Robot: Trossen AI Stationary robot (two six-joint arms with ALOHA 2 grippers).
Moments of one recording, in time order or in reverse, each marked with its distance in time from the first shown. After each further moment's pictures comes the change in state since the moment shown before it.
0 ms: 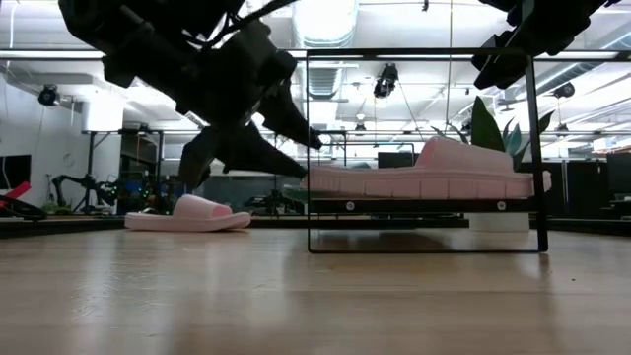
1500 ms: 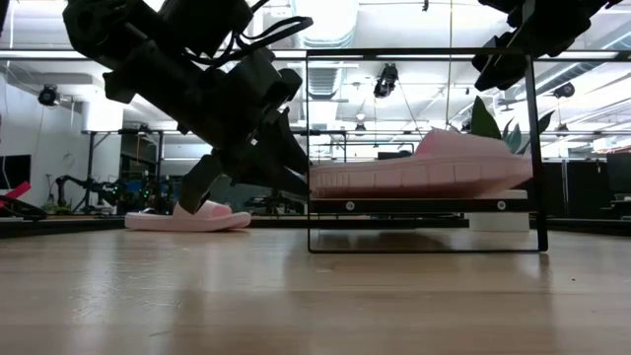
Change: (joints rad) left arm 0.001 0.074 0.001 0.031 -0.023 0.032; right arm 0.000 0.000 -0.004 0.001 0.000 0.001
